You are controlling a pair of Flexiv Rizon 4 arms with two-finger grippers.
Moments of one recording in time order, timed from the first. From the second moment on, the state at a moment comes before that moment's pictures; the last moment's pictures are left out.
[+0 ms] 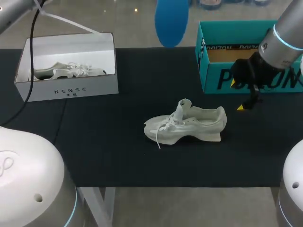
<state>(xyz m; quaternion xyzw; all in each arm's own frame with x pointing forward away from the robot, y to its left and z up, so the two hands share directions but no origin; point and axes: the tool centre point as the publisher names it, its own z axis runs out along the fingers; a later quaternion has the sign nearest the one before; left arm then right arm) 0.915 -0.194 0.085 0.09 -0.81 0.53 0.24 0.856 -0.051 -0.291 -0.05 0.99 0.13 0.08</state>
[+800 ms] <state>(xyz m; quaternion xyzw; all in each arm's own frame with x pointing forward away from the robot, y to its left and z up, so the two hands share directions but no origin) 0.929 -0.178 0.084 0.11 -0.79 0.55 0.23 0.857 -0.025 -0.277 -0.03 0.99 0.11 0.09</state>
